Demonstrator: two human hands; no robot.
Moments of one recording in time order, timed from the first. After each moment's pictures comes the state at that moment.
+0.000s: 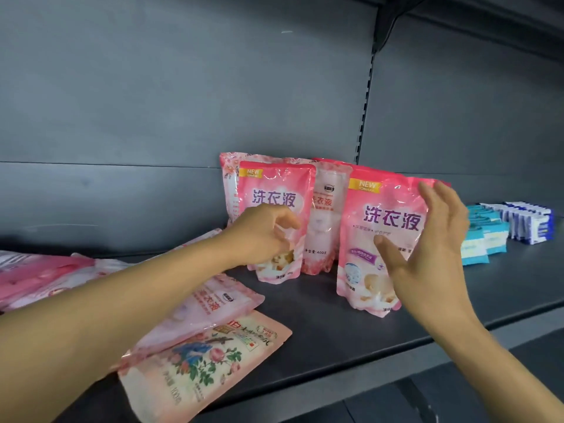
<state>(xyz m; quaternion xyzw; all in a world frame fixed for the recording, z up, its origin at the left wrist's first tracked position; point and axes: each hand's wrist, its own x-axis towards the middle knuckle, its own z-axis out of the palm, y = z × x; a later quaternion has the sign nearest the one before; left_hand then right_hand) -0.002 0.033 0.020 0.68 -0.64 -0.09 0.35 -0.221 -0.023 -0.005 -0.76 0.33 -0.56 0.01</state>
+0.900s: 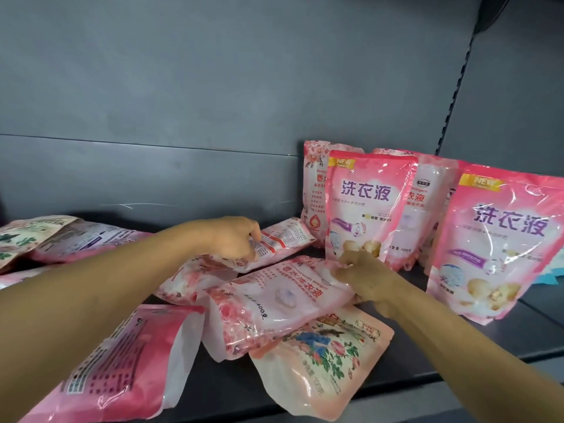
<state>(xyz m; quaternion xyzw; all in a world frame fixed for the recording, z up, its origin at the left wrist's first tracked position) 0.152 0.102 -0.005 0.82 -0.55 -0.13 0.09 -0.054 0.004 -0.037 -0.79 0.44 -0.17 0.38</state>
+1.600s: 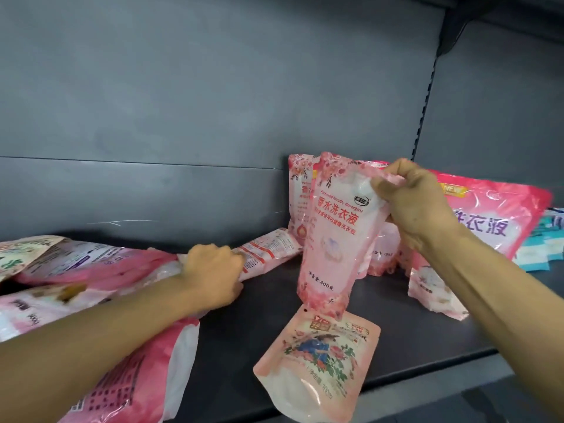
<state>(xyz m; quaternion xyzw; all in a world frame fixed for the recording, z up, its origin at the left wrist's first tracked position) 0.124 0.127 -0.034 0.79 -0.56 0.23 -0.08 -0.090 0.006 0.057 -0.68 0.30 -0.54 0.41</state>
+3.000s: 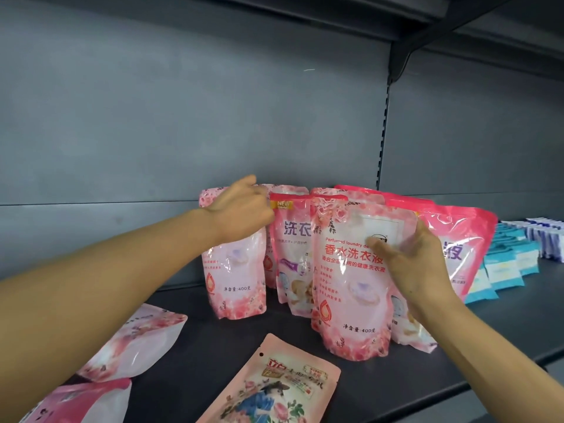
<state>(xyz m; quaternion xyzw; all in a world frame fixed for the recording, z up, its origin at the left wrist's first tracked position) 0.101 0.015 0.078 0.55 -0.64 0.49 -0.21 -0.153 -0.031 0.021 -0.64 0.31 -0.58 0.40</state>
